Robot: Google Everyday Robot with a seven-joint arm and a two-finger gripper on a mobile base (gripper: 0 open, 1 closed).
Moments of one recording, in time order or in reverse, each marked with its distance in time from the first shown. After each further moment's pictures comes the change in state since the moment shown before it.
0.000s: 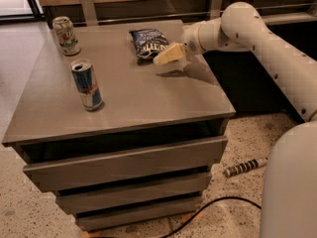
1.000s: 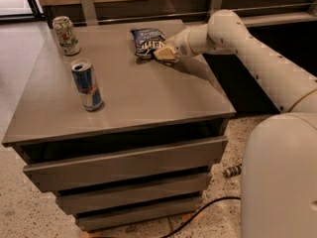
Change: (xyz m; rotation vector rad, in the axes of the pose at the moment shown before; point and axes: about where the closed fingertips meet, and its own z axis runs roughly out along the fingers) arm 0.017 -0.011 0.043 0.017 0.031 0.006
